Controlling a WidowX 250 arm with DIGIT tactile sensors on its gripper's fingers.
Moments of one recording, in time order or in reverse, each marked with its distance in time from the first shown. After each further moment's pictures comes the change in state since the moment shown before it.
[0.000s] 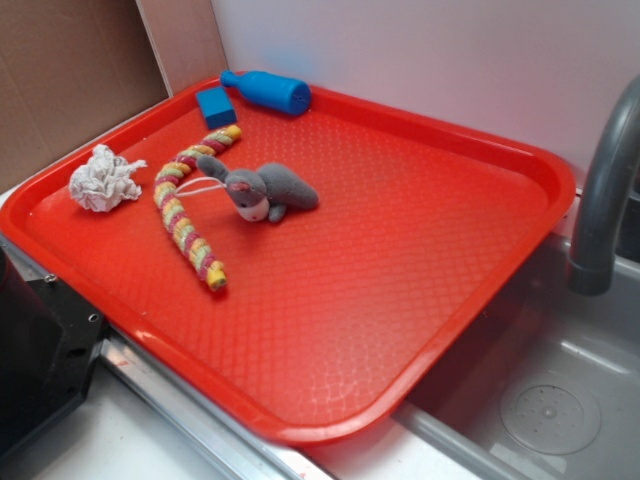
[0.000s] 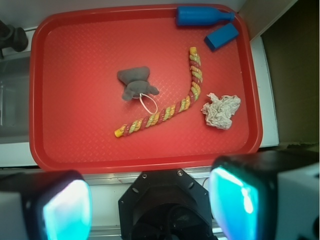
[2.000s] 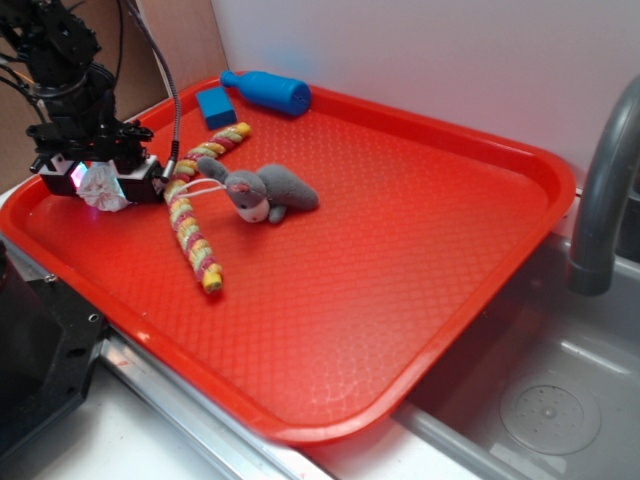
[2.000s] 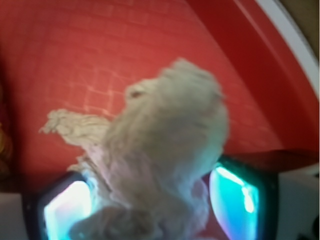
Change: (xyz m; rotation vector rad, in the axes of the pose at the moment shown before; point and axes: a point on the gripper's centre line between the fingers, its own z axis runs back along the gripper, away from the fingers) arm 0.029 0.140 -0.229 0.155 0.019 0.511
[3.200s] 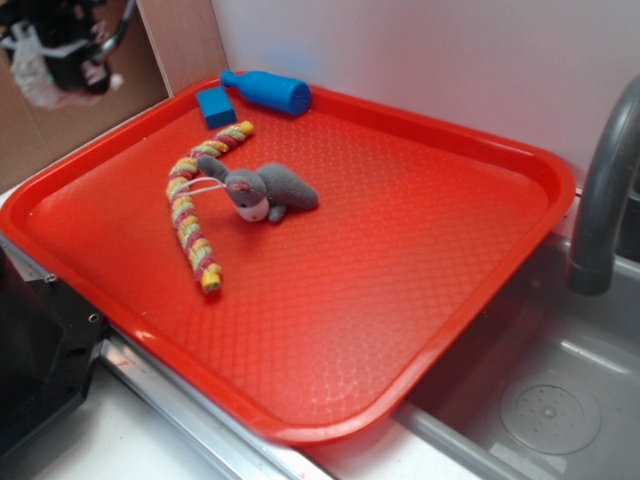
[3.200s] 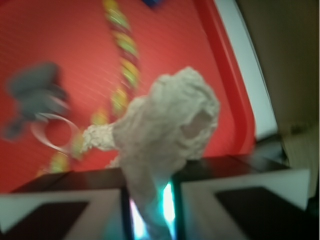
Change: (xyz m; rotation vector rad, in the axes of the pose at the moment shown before) arm -0.033 -0.053 0.153 -0.042 0.048 -0.302
